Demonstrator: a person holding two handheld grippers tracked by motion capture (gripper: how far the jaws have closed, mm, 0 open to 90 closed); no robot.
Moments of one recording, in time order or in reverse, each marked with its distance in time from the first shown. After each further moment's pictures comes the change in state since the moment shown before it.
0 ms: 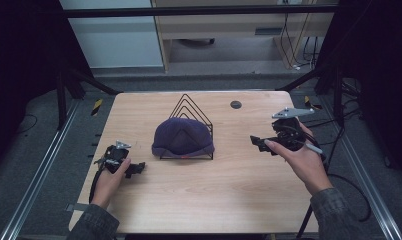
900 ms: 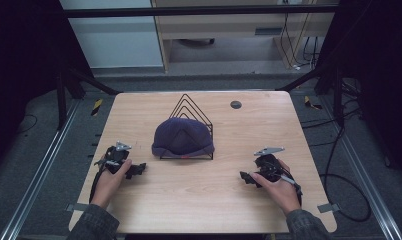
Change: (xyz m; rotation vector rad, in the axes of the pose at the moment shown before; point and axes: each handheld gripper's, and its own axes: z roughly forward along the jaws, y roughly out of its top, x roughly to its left) left arm 0.000 -0.004 0.001 -0.027 -0.015 0.015; right arm 0.016 -0.119 0.098 0.204 0.025 0.094
